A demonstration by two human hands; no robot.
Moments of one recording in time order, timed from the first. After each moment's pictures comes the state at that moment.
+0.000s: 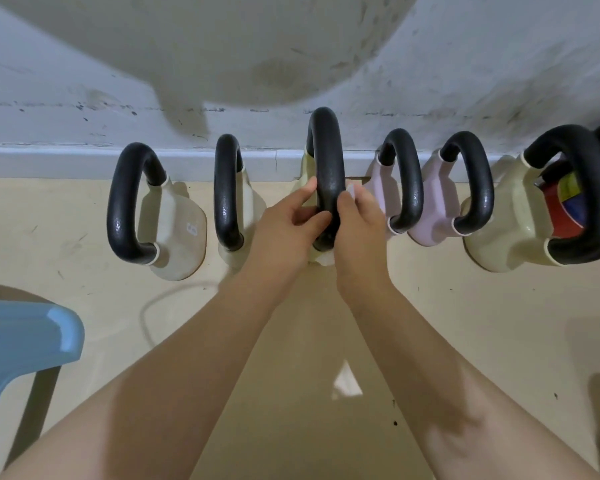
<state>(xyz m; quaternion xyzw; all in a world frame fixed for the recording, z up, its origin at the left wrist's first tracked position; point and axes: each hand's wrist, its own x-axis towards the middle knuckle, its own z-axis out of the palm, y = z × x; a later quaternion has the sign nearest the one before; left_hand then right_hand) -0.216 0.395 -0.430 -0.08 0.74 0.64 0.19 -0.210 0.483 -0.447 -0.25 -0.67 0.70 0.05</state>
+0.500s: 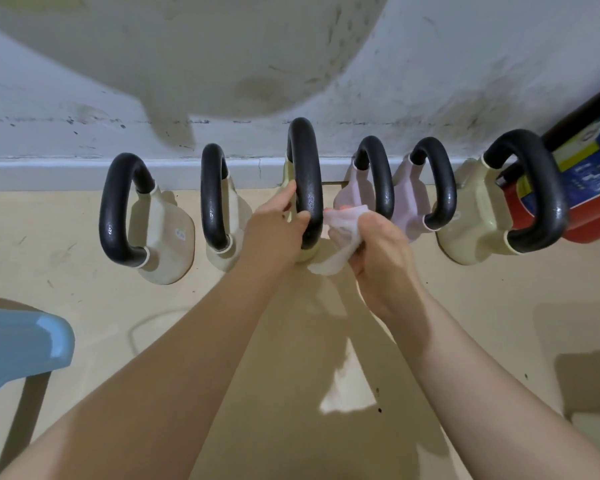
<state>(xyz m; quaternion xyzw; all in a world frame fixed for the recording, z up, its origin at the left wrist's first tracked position) -0.214 0.405 -0.419 -0.05 0.83 0.54 0.14 -0.170 0.523 -0.436 -0.18 -0.55 0.81 0.02</state>
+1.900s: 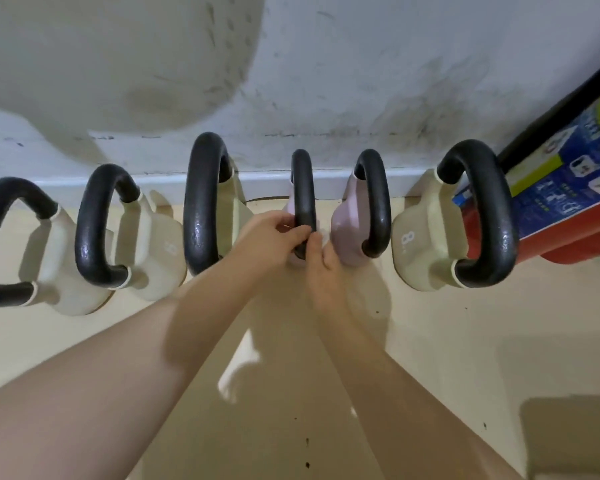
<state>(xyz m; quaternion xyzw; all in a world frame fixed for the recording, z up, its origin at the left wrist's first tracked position) -0.250 0.520 -0.450 -0.06 0.83 0.51 0.23 -0.203 0.595 -0.491 -0.26 -0.73 0.63 -0.06</state>
